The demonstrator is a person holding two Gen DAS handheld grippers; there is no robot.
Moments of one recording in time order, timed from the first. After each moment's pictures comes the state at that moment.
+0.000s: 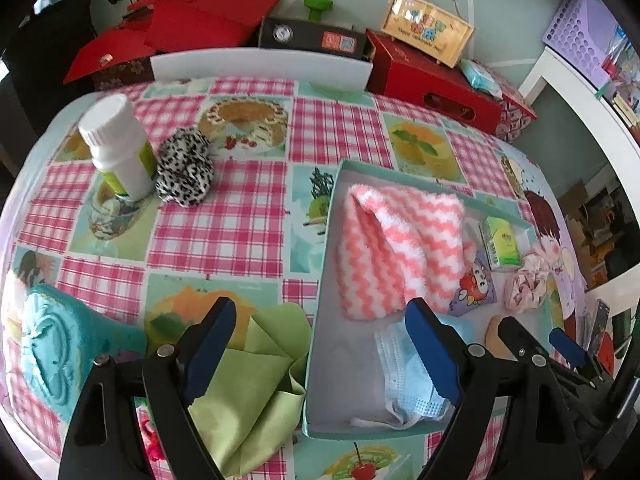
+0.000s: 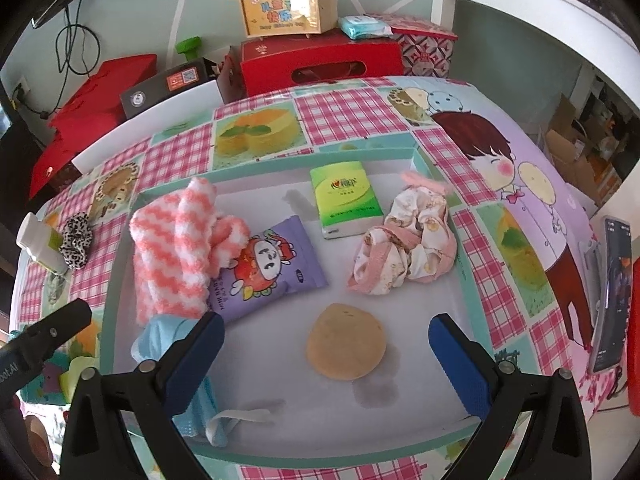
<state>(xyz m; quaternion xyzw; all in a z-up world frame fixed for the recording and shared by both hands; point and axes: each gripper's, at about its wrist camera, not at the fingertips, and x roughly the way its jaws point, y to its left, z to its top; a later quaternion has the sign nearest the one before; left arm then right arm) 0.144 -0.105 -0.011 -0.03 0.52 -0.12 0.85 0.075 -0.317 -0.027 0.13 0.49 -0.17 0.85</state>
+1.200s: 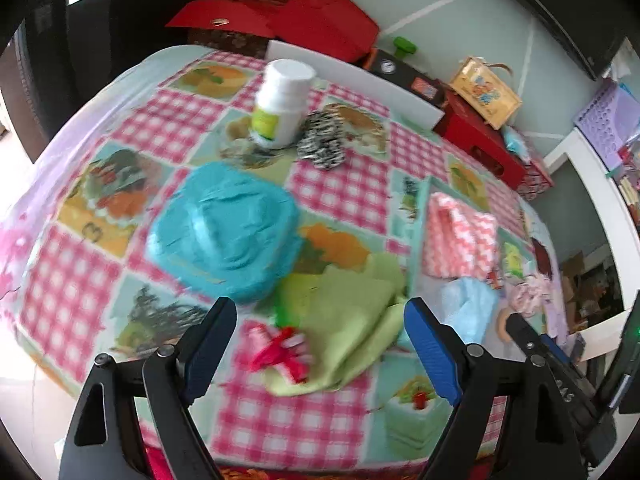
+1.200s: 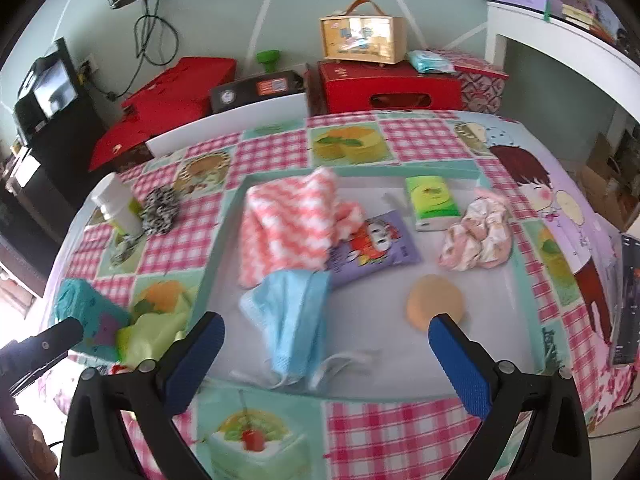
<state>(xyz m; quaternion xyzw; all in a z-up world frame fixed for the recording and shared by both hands) 0.064 0.026 0.000 -0.15 0.50 -0.05 0.85 0.039 -0.237 -0.001 0.10 0.45 -0.07 0.89</state>
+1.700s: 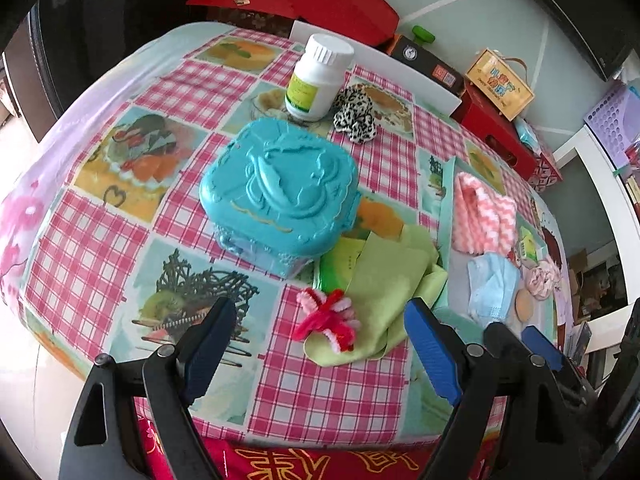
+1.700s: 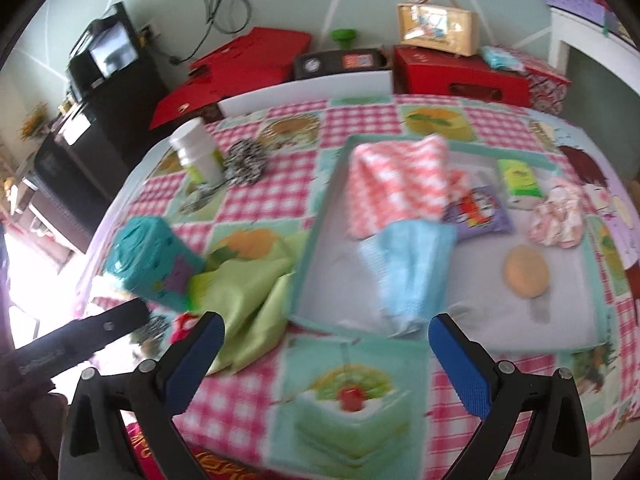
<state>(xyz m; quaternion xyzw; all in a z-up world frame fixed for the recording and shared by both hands) 0.049 0.051 -0.021 -0.15 0.53 -0.05 0.83 0.025 -0.163 -0.012 0.09 0.47 0.03 0.88</state>
